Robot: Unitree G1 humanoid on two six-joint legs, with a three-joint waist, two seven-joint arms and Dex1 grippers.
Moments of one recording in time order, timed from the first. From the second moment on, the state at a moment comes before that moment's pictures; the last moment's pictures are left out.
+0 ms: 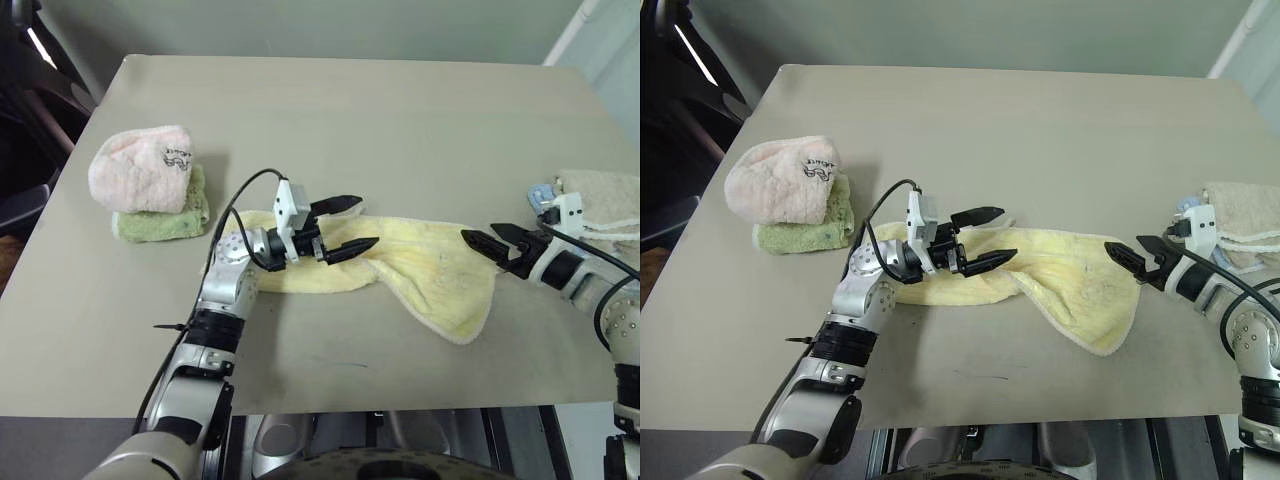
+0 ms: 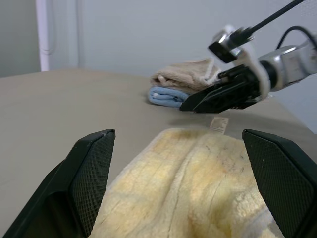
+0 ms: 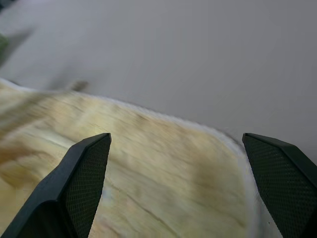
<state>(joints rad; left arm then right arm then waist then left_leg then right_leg) -0.49 0.26 -0.10 0.29 -0.43 0.02 -1.14 -0.18 -0.73 -0.24 -0.07 0.74 0.79 0.56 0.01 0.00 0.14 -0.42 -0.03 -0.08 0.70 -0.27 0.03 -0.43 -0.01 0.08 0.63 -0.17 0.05</state>
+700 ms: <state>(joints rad) -0.38 0.36 -0.09 0.09 -0.47 0.12 -1.16 -0.43 -0.73 -0.10 0.33 0.51 0.69 0.89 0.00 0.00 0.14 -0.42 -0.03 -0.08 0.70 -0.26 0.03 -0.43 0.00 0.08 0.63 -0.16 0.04</state>
